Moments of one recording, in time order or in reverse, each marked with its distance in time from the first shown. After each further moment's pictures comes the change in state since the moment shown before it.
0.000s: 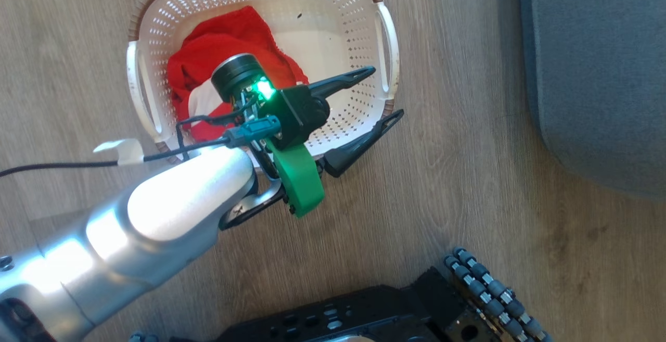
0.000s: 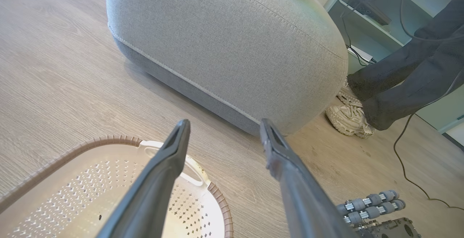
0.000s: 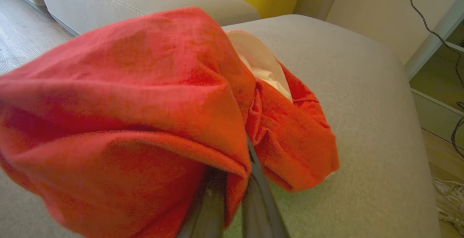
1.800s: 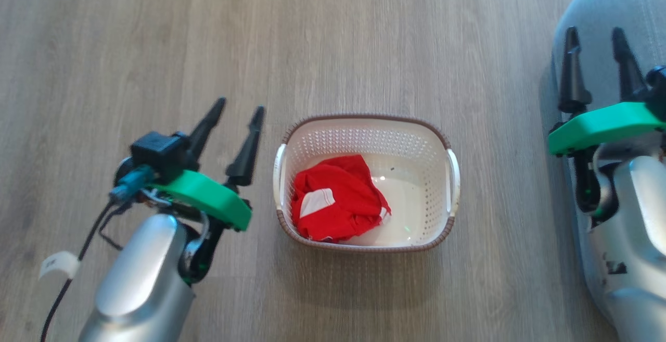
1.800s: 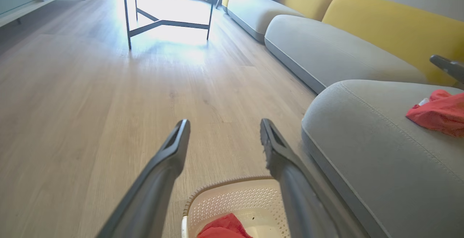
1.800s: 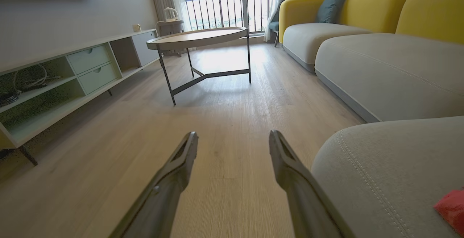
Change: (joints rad) left arm 0.574 -0.205 0.816 0.146 0.218 0.000 0.000; right arm 0.529 0.143 0.793 -0.461 0.280 0.000 -0.076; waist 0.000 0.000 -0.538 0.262
